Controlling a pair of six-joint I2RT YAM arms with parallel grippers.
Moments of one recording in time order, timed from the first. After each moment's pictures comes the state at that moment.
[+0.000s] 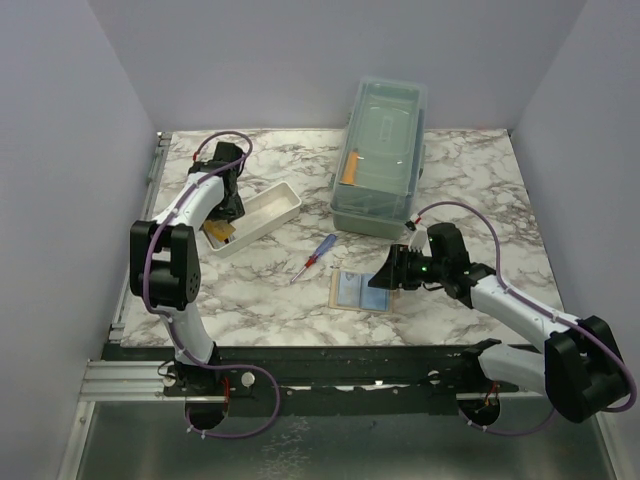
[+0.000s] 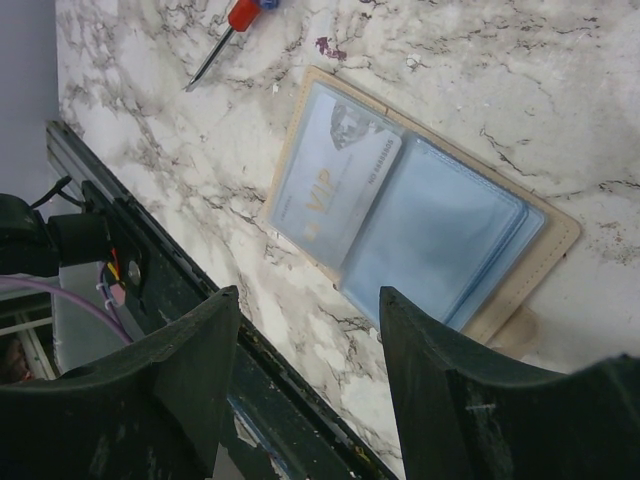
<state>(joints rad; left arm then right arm) -0.13 1.82 1.43 -0.86 -0.46 -0.48 0.41 1.15 0.50 -0.08 -0.56 0.52</state>
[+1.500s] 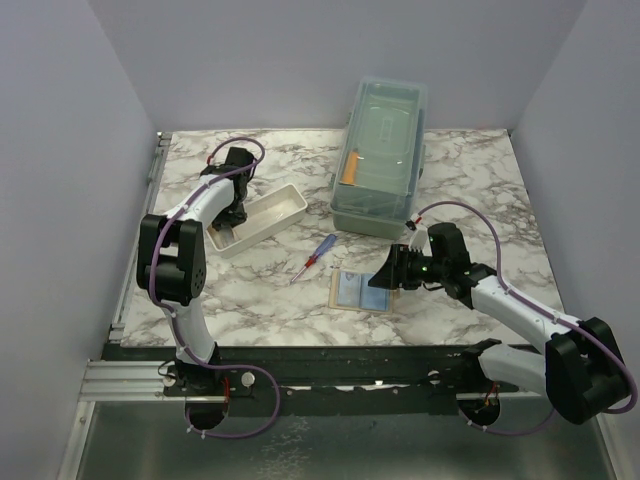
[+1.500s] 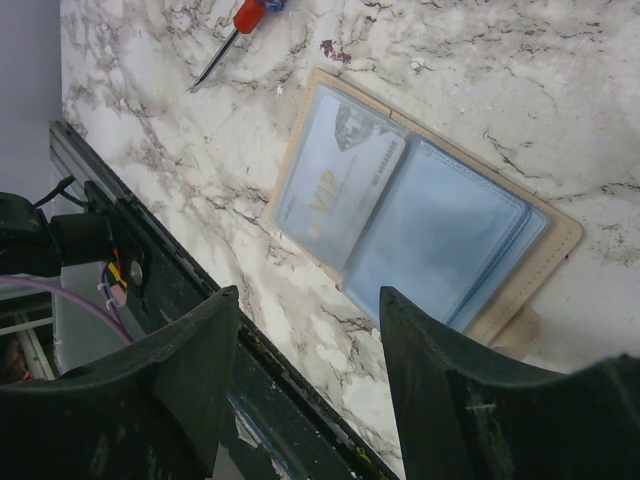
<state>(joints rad) -0.18 1.87 1.41 -0.81 -0.45 -0.45 0.41 1.14 0.50 -0.08 -0.56 0.52</state>
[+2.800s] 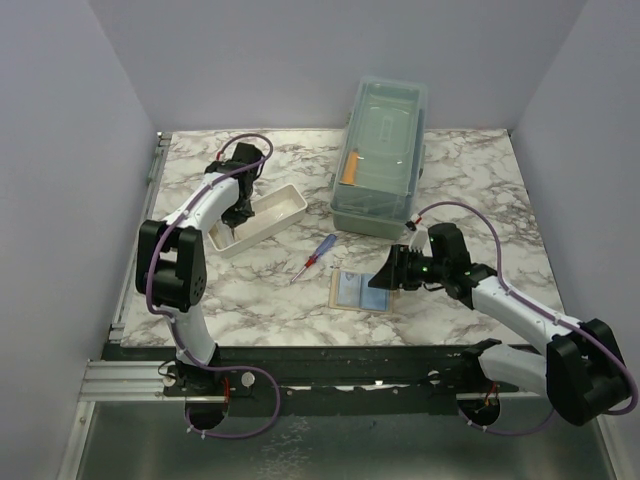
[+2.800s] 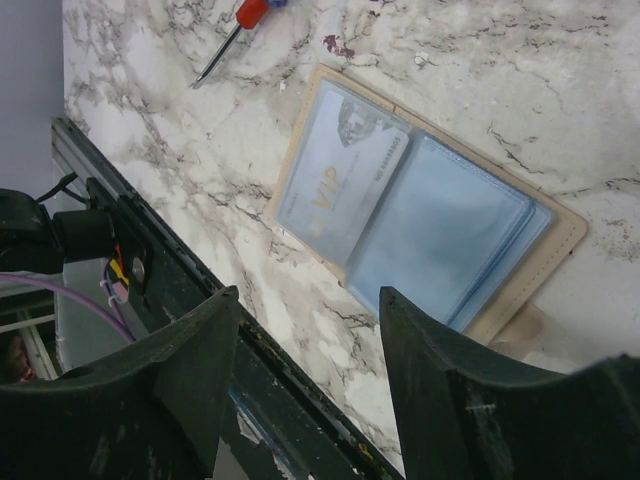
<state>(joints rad) -0.23 1.83 1.45 -0.89 -0.39 -0.43 0.41 1.13 0.50 -0.08 -0.57 0.52</state>
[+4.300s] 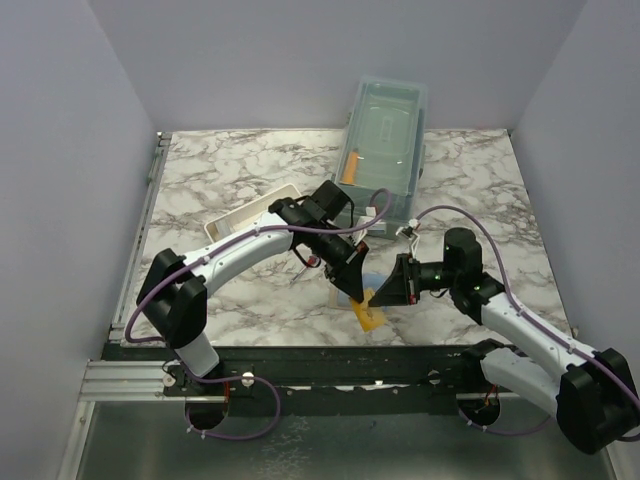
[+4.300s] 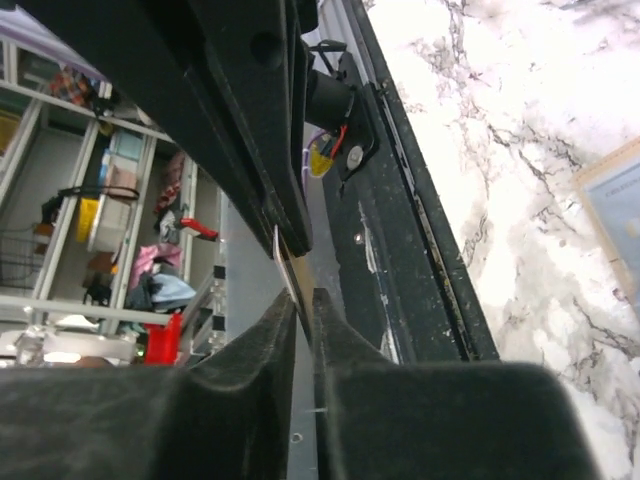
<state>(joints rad) -0.80 1.65 1.36 -0.79 1.05 0.05 0.42 0.97 0.42 0.17 -1.14 0.65</state>
